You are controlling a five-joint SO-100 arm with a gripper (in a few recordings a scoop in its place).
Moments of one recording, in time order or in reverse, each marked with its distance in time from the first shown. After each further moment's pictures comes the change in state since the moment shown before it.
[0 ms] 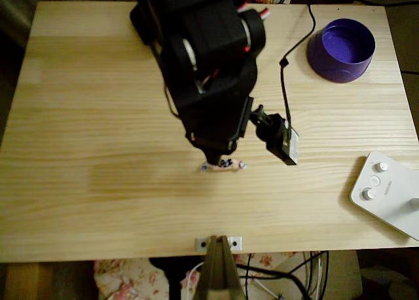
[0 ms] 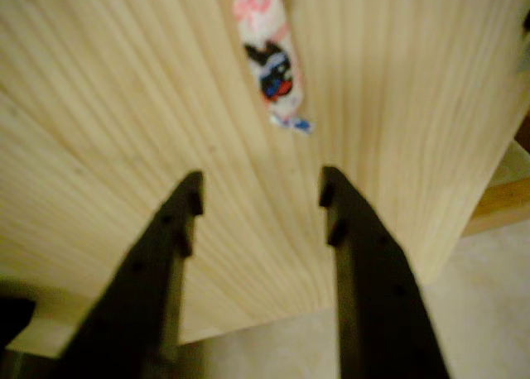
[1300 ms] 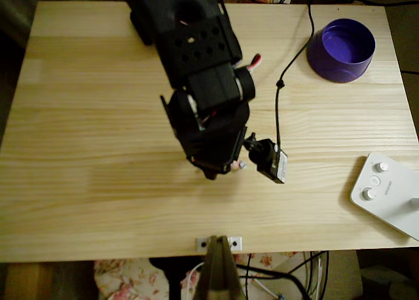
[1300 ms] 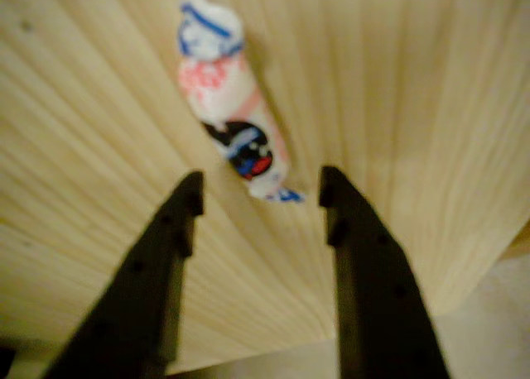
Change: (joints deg) arm 1.8 -10.0 1.5 -9.3 -0.4
